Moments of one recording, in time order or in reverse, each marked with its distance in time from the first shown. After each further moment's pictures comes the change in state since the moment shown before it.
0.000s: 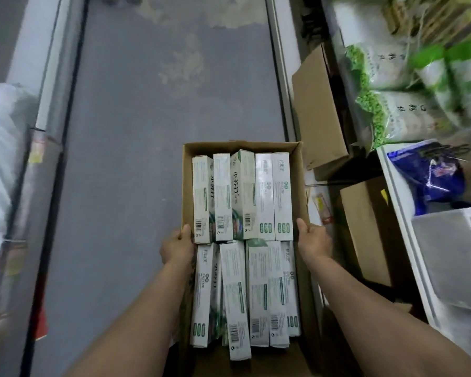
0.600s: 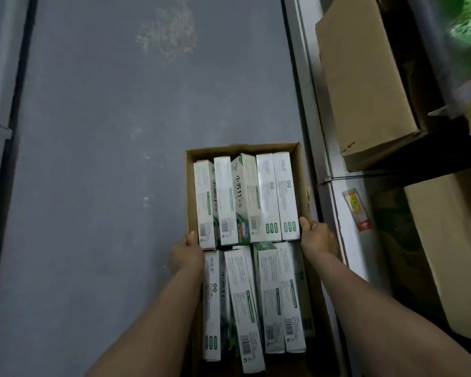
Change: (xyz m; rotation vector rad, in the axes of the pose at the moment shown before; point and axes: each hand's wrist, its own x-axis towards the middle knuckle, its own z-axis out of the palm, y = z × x) left_hand 0.134 -0.067 0.126 0.056 -0.027 -0.109; right_hand 0.141 0.043 0.125 -0.114 -0.049 0.044
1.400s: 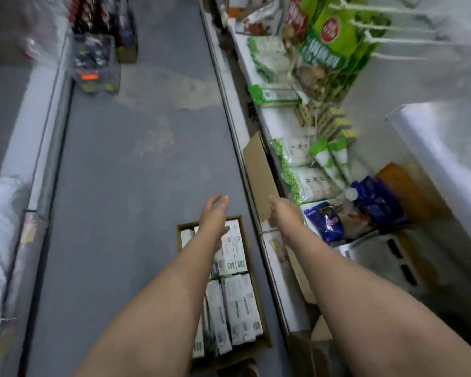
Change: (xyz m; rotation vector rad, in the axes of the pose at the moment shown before) left_hand -0.342 0.286 -0.150 -0.381 -0.578 0.277; right_hand -0.223 -0.174 -0.333 0.753 -0.082 -0.028
